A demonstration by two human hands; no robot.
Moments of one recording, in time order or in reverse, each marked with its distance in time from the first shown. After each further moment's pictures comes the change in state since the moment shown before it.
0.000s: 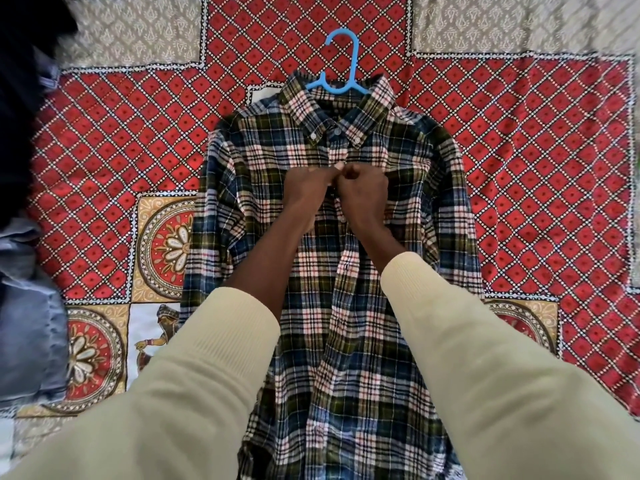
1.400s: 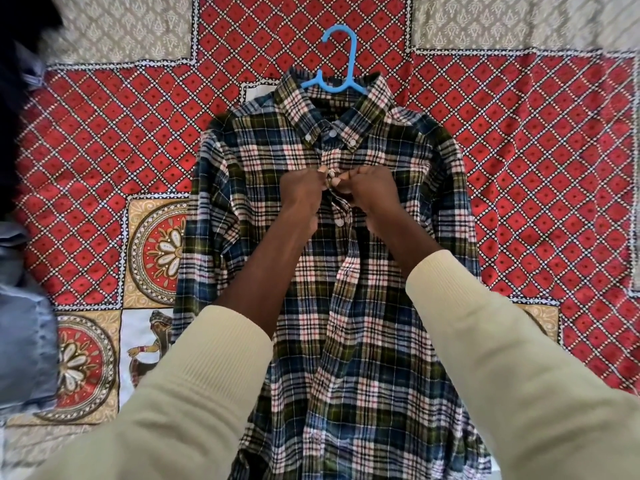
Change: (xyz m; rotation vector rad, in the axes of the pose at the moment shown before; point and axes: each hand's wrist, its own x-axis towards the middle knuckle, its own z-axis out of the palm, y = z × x) left_hand -0.004 0.004 0.006 -0.160 0.051 -0.140; right_hand 0.015 -0.011 -0.025 0.283 -0.267 0.374
